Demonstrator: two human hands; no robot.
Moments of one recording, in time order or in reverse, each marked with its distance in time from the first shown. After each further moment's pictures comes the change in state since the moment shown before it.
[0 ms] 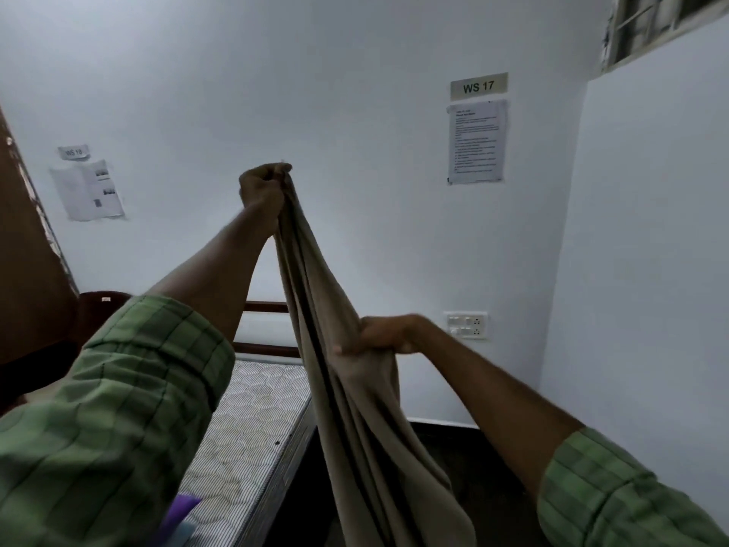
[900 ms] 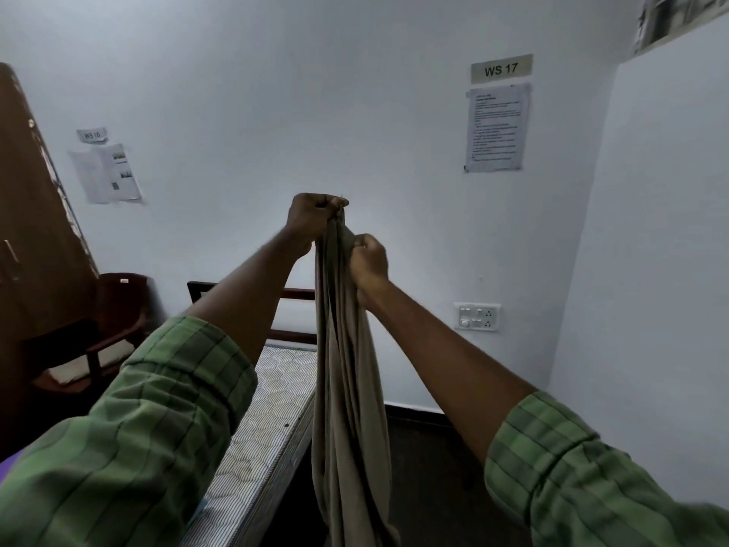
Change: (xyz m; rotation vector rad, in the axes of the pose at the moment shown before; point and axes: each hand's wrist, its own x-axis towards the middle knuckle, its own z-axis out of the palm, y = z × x) left_hand -0.033 -0.059 0.019 0.148 -0.403 0.045; right_hand 0.049 -0.085 0.009 0.496 0.881 -0.307
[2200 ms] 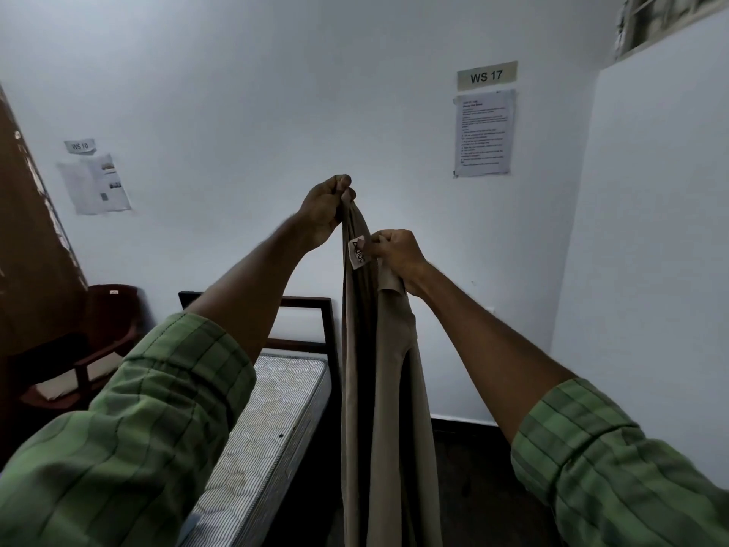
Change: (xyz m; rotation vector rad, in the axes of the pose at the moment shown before) left_hand 0.005 0.042 0.028 -0.329 -0.238 -0.076; right_hand 0.043 -0.008 -0.088 -0.036 -0.248 -0.175
